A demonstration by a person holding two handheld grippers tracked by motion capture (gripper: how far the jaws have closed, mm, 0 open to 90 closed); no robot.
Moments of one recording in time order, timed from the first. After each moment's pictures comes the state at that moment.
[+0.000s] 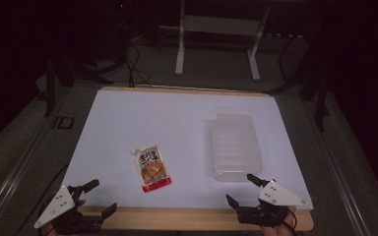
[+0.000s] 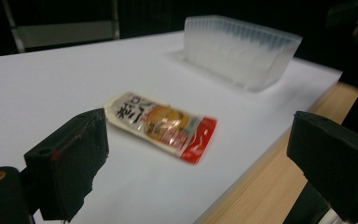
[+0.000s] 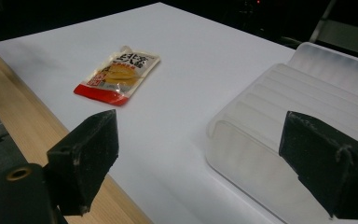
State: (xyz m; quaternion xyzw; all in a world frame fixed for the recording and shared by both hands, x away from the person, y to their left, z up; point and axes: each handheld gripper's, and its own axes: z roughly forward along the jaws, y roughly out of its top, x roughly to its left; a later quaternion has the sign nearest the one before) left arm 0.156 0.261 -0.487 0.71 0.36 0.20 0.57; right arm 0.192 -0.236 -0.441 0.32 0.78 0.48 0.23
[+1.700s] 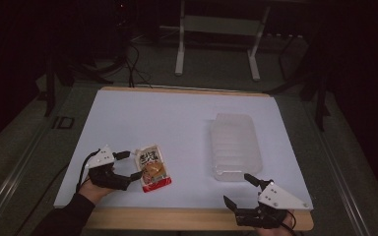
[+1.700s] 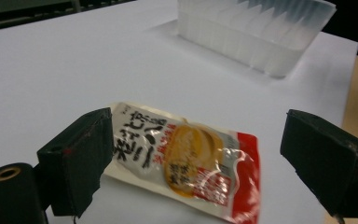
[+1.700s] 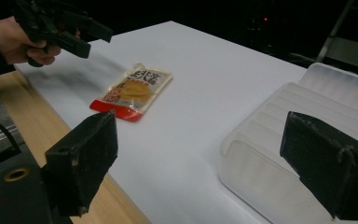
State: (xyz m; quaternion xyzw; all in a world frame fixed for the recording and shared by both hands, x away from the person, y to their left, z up) left arm 0.284 0.221 -0.498 0.79 0.30 0.14 0.52; right arm 0.186 -0.230 -0.436 0.30 0.77 0.51 0.23
